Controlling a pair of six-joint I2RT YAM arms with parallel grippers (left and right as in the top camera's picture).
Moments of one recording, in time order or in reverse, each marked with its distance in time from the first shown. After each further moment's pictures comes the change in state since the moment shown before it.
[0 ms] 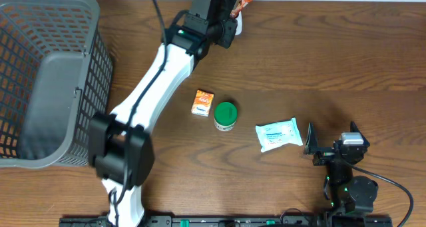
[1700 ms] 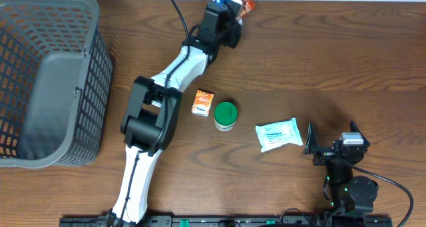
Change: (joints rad) left arm 0.017 0.336 0.052 0.359 0.130 -0.090; right arm 0.000 0.000 0.000 0.000 0.000 0.000
